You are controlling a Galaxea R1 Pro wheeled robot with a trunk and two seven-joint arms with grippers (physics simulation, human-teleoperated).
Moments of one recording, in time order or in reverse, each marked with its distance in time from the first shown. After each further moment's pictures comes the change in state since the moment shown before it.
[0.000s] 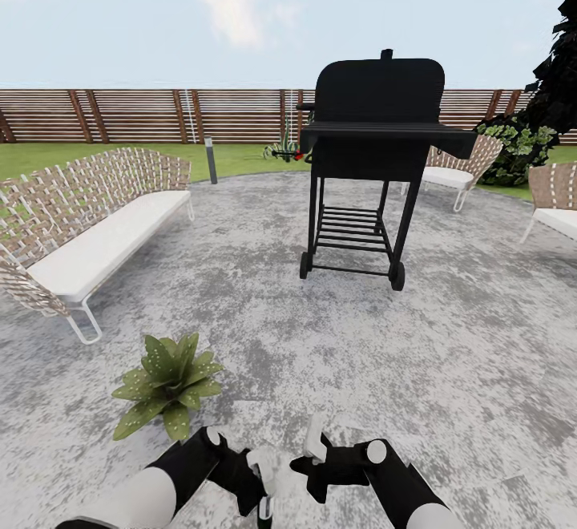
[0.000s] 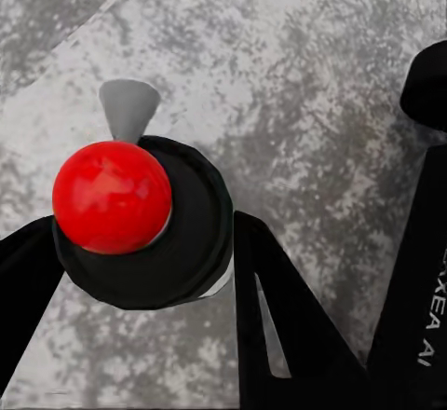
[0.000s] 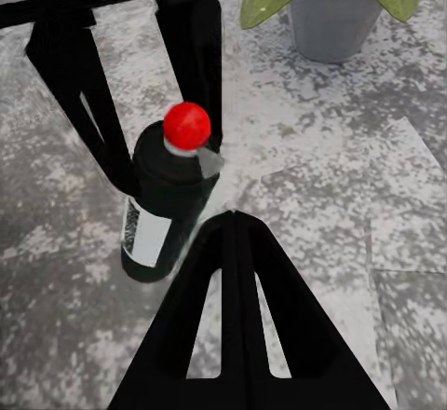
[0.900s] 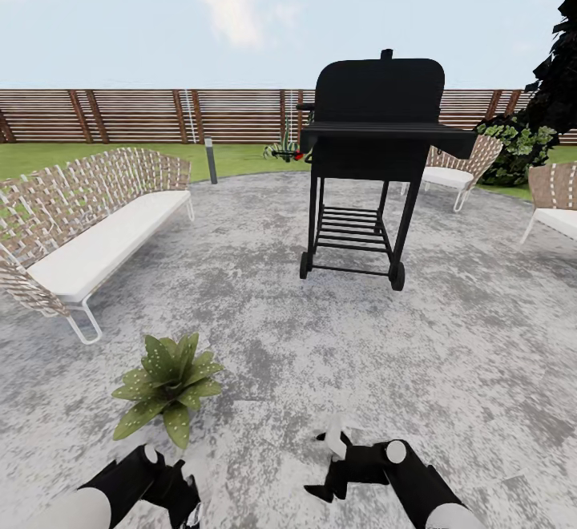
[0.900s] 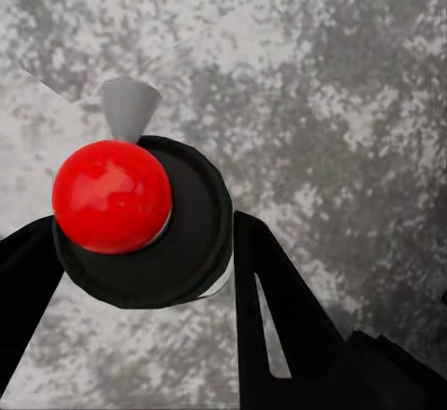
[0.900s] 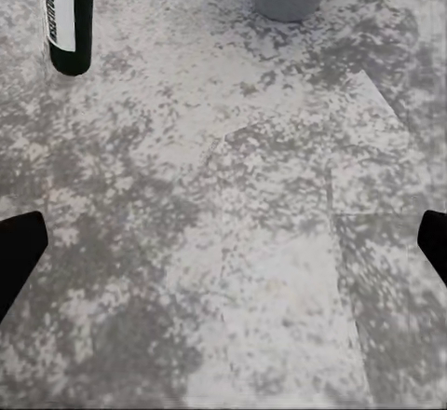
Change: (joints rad) left arm 0.057 0.220 0.026 0.000 0.017 -0.009 0.101; right arm 0.000 -0.066 -0.038 0.002 0.002 0.001 -0.013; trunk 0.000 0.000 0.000
